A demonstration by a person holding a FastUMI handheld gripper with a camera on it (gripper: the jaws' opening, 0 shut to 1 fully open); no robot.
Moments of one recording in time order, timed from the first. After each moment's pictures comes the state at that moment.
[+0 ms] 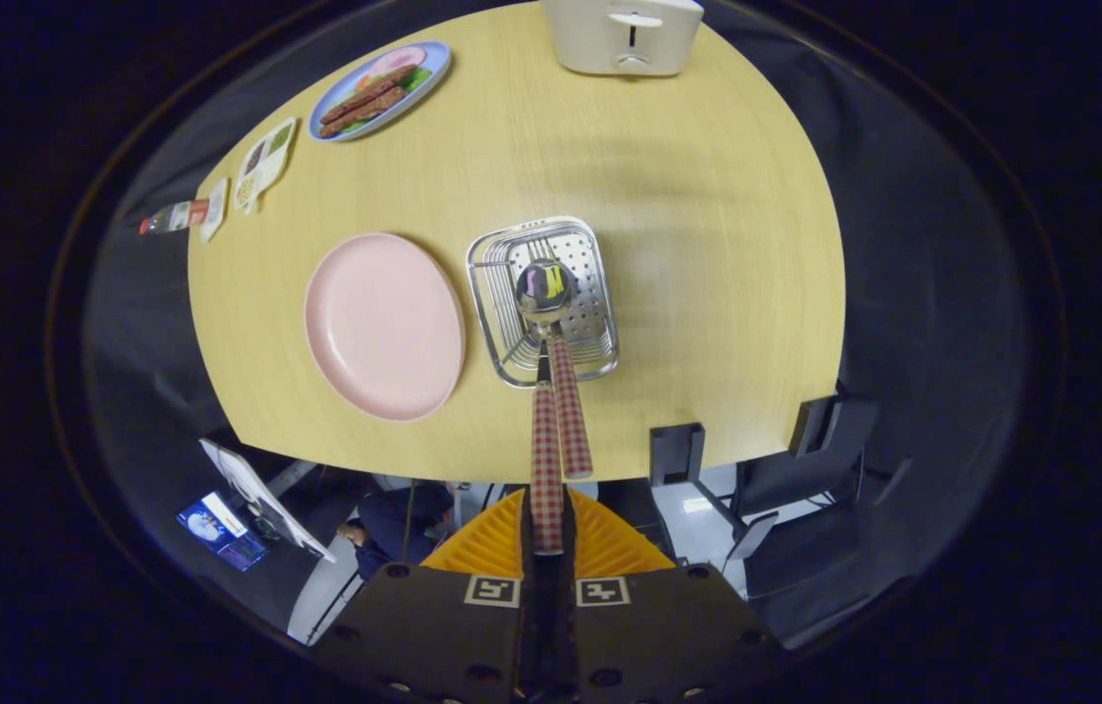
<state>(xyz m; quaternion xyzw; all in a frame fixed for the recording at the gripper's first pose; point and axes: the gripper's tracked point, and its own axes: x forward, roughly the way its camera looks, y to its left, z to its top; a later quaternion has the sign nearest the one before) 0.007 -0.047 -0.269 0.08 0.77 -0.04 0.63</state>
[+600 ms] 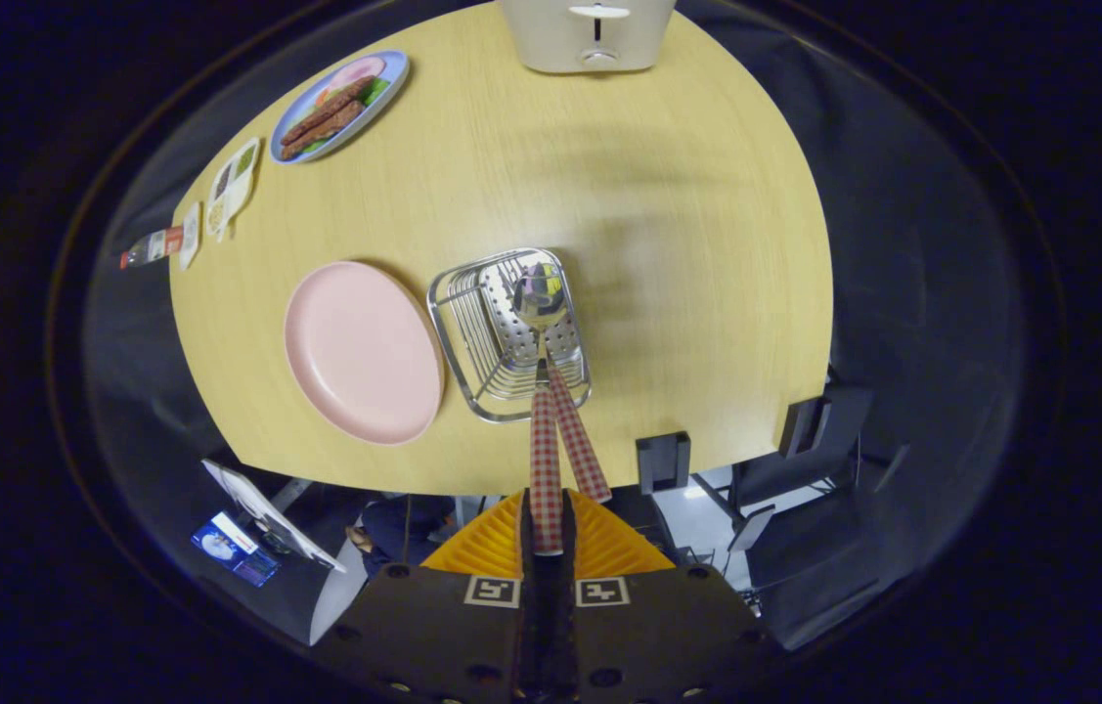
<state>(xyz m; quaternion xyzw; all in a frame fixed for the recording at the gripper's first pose) 0.024 -0.056 -0.272 0.10 0.77 -0.07 0.62</state>
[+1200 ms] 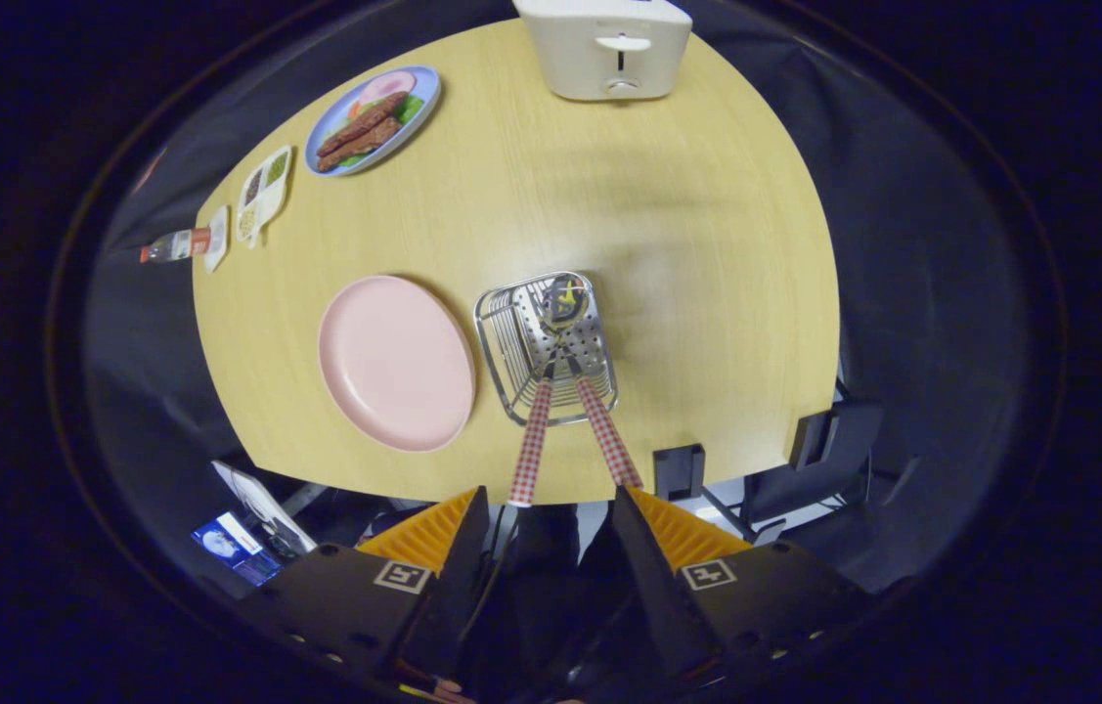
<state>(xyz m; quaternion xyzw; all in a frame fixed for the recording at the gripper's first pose) 0.025 -0.044 -0.250 0.10 0.74 -0.04 0.66</state>
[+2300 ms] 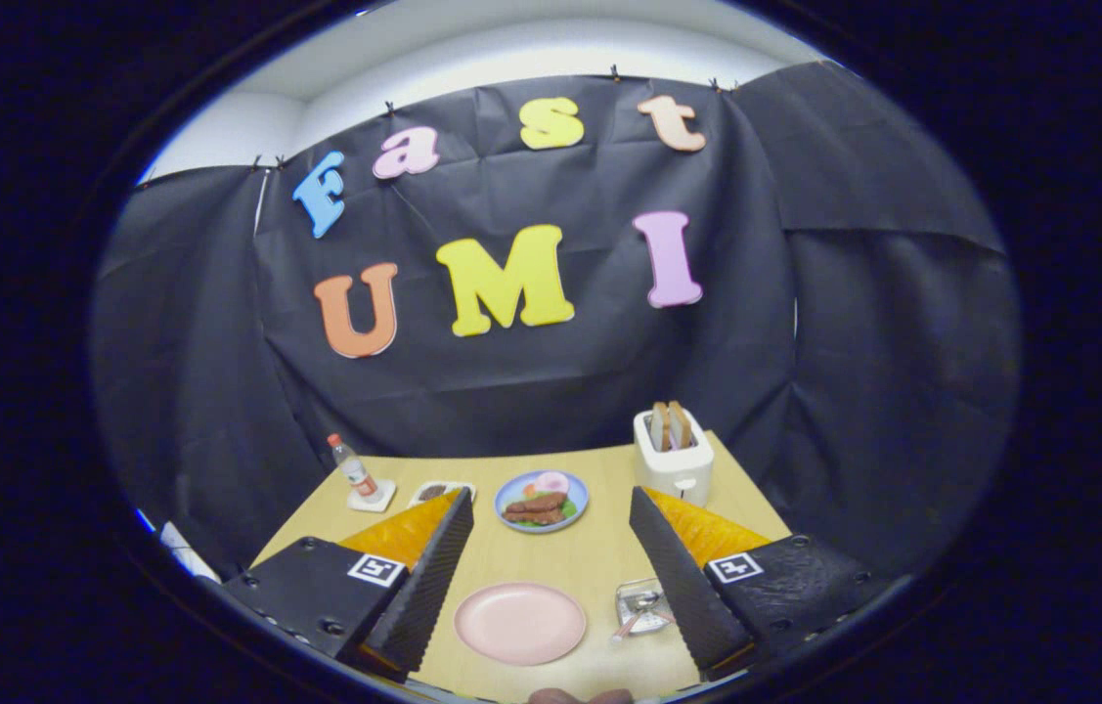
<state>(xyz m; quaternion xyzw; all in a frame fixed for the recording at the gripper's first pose) 0.025 0.033 -0.063 0.03 0.05 0.00 1.00</state>
